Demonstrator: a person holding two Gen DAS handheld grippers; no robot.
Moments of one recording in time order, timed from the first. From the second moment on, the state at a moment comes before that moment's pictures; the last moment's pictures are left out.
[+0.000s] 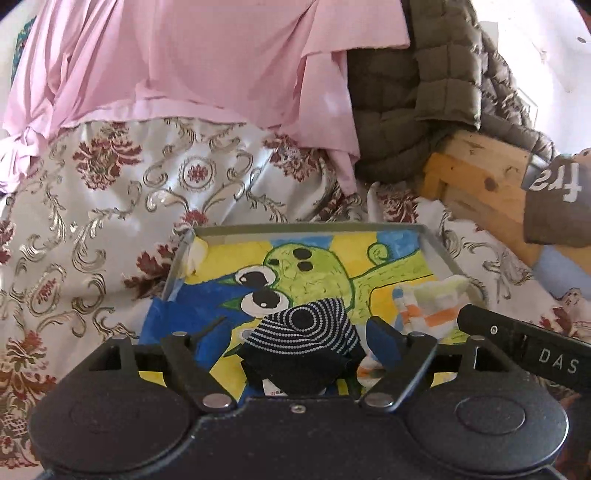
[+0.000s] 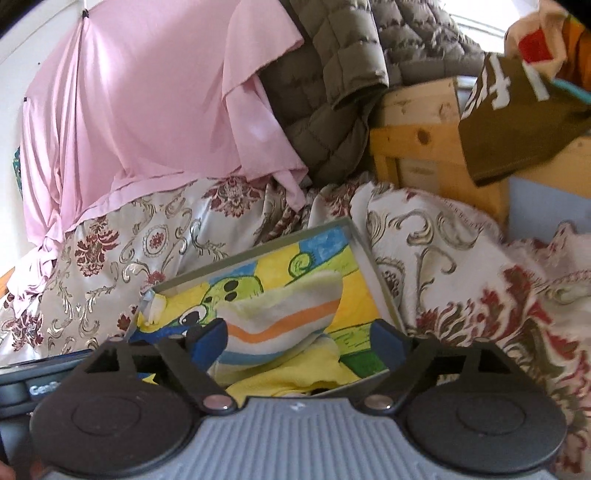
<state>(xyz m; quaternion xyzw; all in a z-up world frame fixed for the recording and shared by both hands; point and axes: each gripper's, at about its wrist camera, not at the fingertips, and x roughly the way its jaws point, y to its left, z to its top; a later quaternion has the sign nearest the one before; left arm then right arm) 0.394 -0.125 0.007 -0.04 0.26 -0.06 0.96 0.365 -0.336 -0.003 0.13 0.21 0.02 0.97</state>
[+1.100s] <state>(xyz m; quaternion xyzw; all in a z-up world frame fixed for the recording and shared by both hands) 0.206 -0.073 0.046 -0.02 0.16 -0.04 0.99 0.204 -0.291 0.023 0.04 0.17 0.01 0.98</state>
